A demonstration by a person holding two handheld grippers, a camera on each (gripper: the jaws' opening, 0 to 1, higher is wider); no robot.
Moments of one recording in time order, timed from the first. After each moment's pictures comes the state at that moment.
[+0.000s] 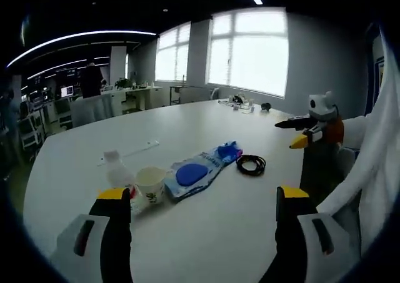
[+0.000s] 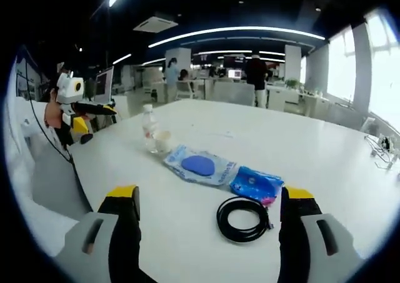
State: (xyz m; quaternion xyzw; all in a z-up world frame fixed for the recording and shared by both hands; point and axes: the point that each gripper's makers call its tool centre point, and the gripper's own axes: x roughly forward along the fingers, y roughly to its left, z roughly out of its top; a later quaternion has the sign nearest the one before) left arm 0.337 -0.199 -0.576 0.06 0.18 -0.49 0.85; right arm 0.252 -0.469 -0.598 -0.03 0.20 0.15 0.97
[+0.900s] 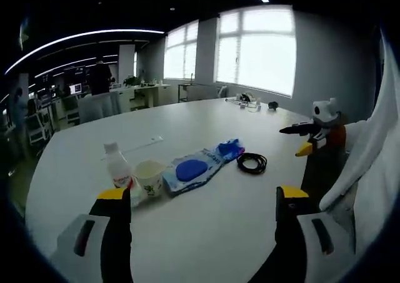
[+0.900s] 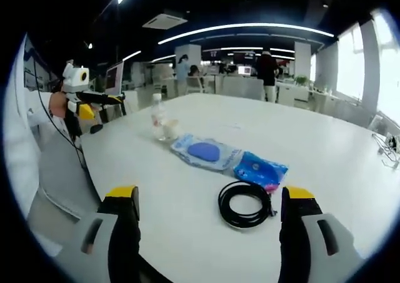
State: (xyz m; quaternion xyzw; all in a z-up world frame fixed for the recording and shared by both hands) left arm 0.320 -0.198 -0.579 0.06 0.19 -0.46 0.86; right arm 0.237 -0.476 -0.618 -0.03 0.21 0.18 0.96
